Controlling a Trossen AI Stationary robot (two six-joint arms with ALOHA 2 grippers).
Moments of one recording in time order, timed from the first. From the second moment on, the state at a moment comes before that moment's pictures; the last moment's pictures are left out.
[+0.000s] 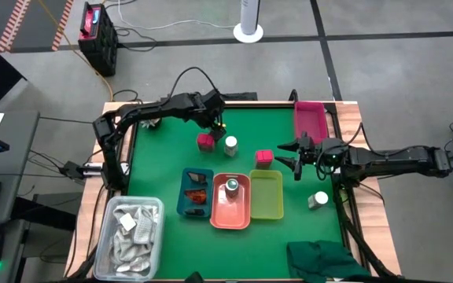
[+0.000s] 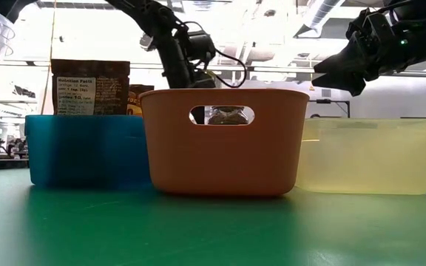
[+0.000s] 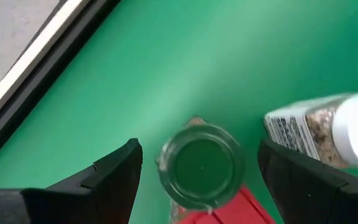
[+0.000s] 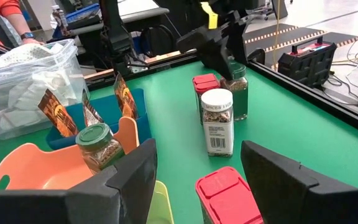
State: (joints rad) left arm 0.47 1.87 1.55 -0.76 -0.10 -0.17; right arm -0.12 0.63 0.26 0.17 0.13 0.20
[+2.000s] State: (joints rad) left arm 0.45 1.80 1.61 -0.67 -0.11 0.07; right arm -0.12 0.63 0.26 0.19 0.13 0.20
